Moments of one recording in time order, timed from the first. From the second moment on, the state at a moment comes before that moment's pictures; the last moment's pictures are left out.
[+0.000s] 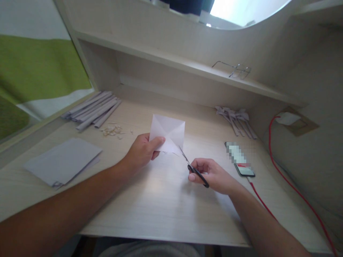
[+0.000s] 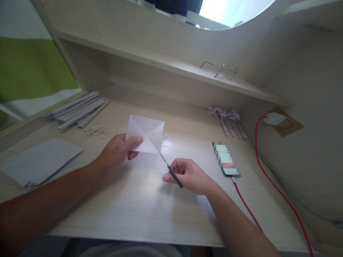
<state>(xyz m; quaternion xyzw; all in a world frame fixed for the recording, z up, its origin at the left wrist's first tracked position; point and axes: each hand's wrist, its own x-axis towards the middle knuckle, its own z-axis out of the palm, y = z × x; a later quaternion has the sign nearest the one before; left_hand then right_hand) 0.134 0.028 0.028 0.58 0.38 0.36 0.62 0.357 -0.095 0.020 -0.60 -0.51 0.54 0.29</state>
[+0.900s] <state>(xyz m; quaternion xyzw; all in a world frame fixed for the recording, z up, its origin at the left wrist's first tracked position) 0.134 0.030 0.023 0.60 0.37 0.34 0.62 0.353 -0.092 0.022 -0.59 -0.49 0.56 0.31</state>
